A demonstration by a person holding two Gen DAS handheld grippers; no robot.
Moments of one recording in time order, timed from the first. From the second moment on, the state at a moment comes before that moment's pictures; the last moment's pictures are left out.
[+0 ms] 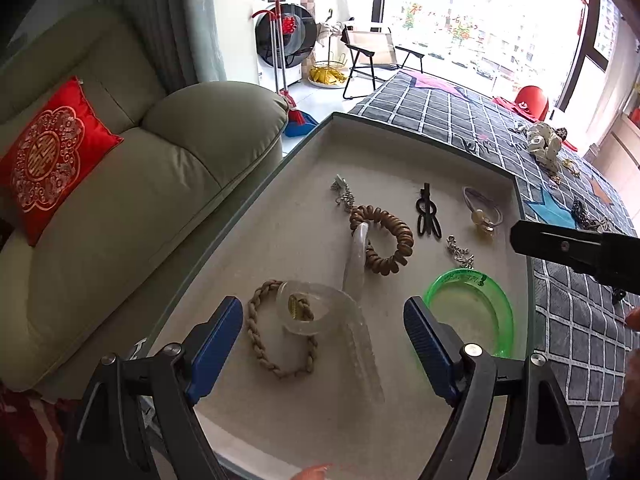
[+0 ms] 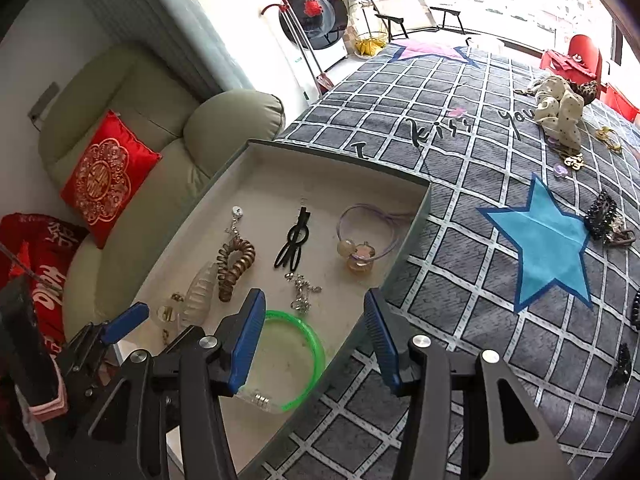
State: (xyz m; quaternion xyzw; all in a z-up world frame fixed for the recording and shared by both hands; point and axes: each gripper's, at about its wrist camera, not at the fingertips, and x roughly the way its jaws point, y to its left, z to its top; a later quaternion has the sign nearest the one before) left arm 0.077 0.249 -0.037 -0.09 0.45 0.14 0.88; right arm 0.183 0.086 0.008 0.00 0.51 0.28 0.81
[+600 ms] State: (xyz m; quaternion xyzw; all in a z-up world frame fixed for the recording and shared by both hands) left arm 0.048 0.238 -0.021 -0.08 0.44 0.15 0.88; right arm 0.148 0.067 0.010 -0.02 0.50 0.26 0.83
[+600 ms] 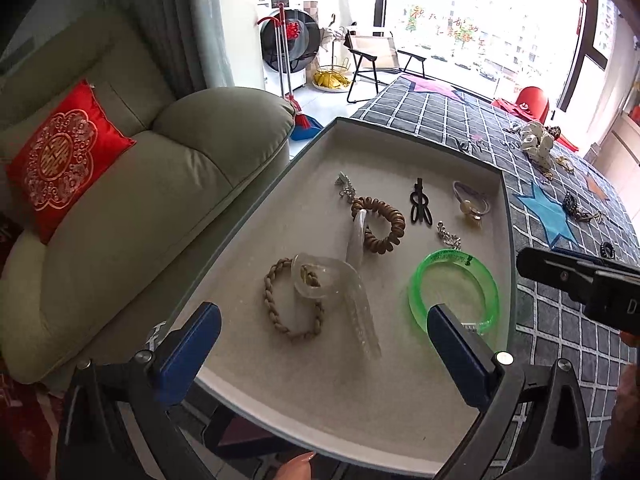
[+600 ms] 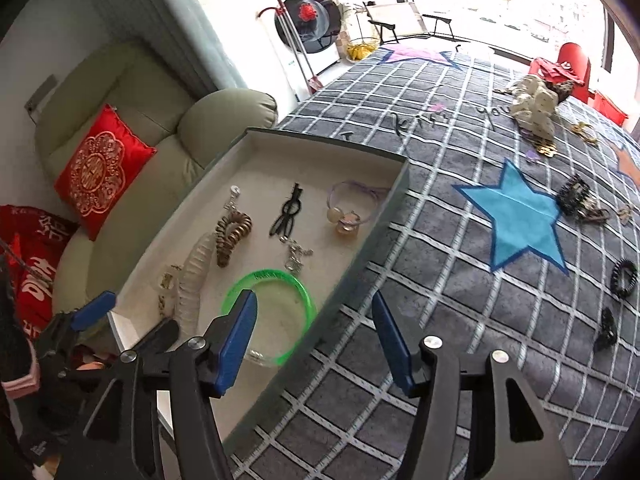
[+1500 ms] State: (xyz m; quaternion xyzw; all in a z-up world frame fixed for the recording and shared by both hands) left arm -0.035 0.222 0.025 -0.08 0.41 0.19 0.89; right arm 0.062 0.057 0.076 -0.06 0.44 0.24 0.86
